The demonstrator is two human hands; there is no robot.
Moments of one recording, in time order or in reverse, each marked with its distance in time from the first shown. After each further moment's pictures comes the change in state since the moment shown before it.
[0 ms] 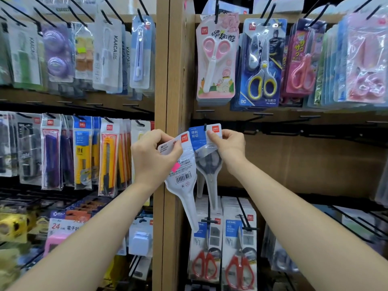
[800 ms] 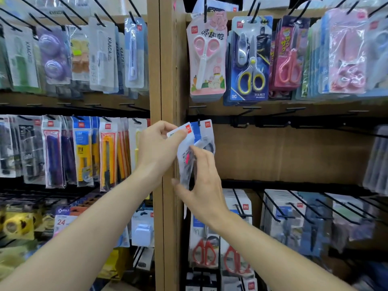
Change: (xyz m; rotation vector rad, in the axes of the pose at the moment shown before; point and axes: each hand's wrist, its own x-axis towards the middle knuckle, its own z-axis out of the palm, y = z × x) left_hand 0.016 0.069 -0.017 -0.256 -0.280 -0.592; right_hand -0.147 0.013 0.007 -0.206 -0.175 -0.532
